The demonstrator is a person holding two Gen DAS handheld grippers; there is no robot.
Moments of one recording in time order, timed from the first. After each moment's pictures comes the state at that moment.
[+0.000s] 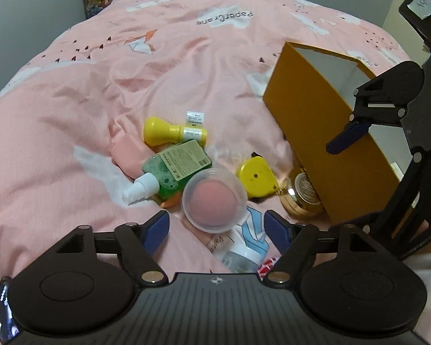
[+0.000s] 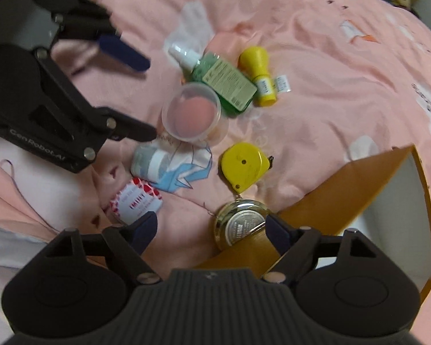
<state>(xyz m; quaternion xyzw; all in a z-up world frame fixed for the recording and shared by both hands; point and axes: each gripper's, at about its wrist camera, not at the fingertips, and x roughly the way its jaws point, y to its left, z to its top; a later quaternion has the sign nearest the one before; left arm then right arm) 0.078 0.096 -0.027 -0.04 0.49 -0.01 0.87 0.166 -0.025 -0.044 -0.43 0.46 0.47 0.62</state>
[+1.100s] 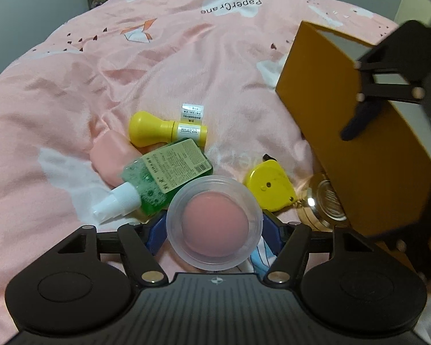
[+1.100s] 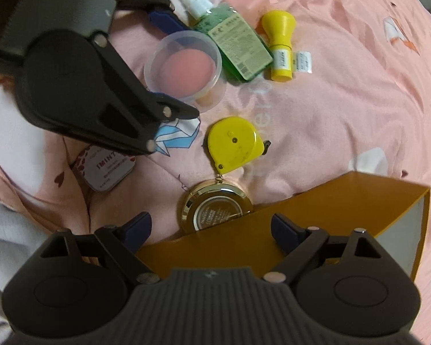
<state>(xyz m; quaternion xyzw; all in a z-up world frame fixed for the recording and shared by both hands) 0.105 0.085 -0.062 -0.03 0.49 0.00 0.87 0.188 -0.002 -0.070 -0.55 0.46 0.47 0.52</state>
